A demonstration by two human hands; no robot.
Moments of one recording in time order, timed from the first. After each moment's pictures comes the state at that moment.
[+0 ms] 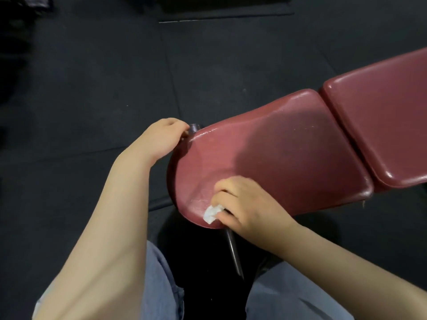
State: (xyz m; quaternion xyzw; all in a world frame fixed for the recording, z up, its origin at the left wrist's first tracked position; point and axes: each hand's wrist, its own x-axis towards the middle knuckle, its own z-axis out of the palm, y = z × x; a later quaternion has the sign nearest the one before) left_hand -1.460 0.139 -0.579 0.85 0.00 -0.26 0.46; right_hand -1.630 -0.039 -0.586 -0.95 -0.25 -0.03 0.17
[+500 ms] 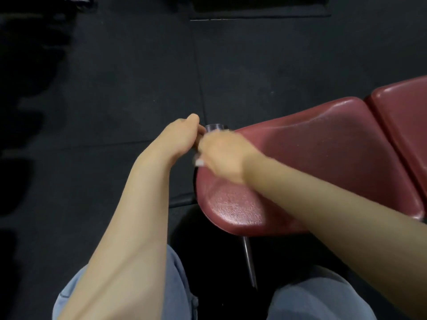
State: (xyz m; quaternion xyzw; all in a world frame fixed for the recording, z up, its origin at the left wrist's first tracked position) left_hand -1.454 0.161 -0.586 0.84 0.06 -0.24 0.48; right_hand -1.496 0.030 -0.574 -0.95 -0.29 0.08 -0.02
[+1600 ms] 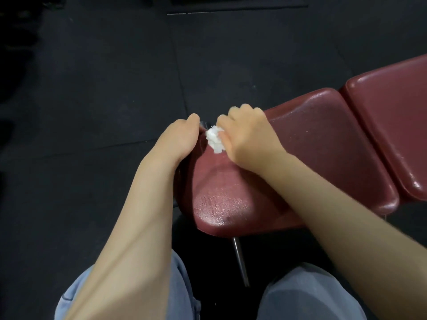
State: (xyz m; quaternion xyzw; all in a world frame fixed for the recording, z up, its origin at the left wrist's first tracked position) left_hand -1.462 0.114 -0.578 0.86 0.06 -0.26 0.44; right_hand -1.501 -0.044 -0.579 -0.98 -0.16 -0.10 -0.03
